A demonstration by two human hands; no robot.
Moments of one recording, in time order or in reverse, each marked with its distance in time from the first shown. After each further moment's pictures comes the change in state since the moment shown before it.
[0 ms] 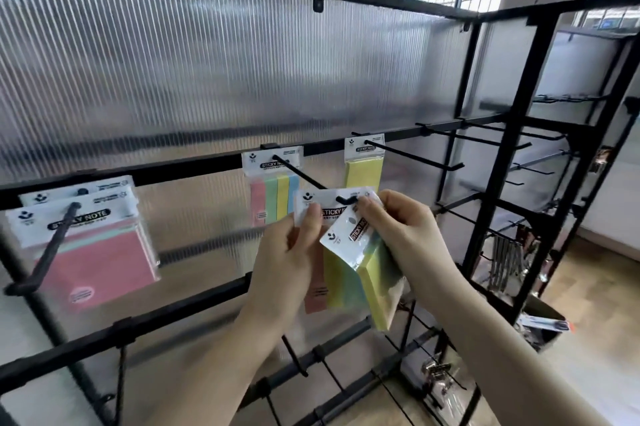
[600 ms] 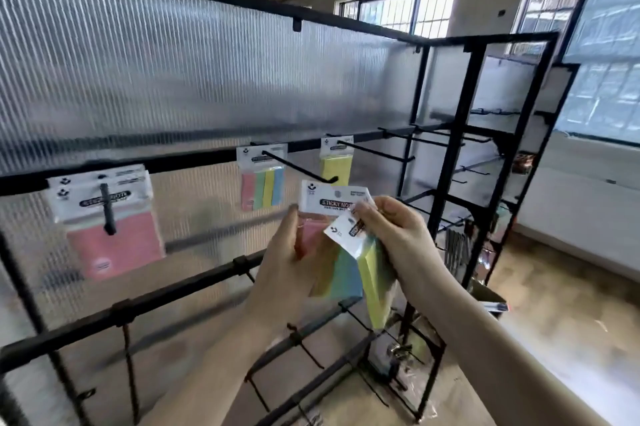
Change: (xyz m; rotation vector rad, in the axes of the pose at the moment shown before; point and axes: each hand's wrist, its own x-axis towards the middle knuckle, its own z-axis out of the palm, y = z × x) left_hand -0.053 0.025 -0.009 -0.096 -0.225 -0.022; right_hand -0.065 -0.029 -0.001 -0.066 0.105 0.037
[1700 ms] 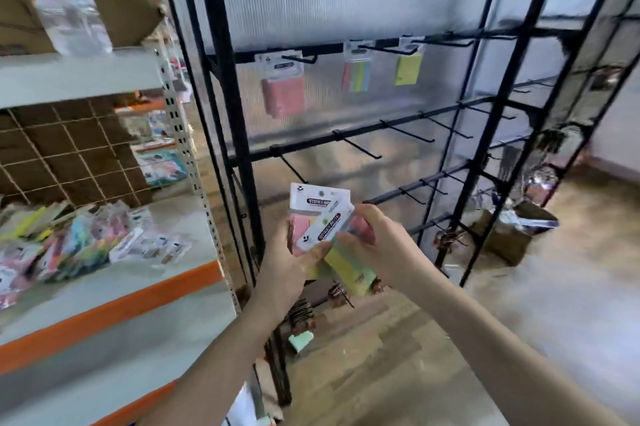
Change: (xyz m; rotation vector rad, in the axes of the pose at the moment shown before) left_hand -0.329 0.039 -0.088 0.152 0.260 -0.246; right_hand -0.305 -0.020 0.113 -0.544 -0.341 0.112
